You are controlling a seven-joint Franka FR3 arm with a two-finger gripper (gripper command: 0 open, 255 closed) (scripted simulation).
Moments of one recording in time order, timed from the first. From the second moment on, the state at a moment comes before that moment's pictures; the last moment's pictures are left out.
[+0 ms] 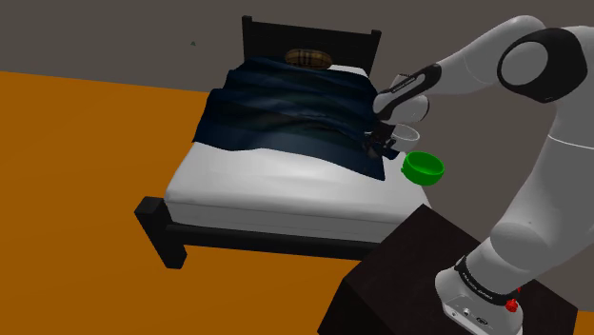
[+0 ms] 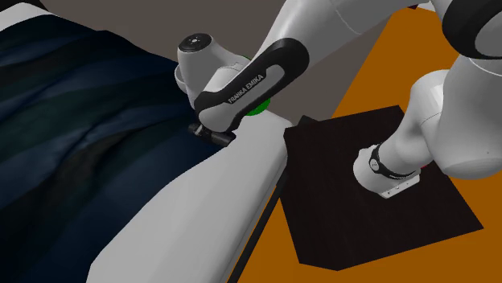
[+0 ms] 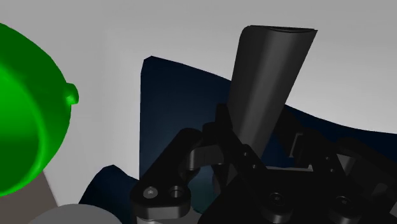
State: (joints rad) arm -0.28 0.31 -0.15 -2.16 0.20 2.48 0.24
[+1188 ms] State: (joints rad) arm -0.36 0.14 -0.23 -2.23 0.16 2.37 0.12
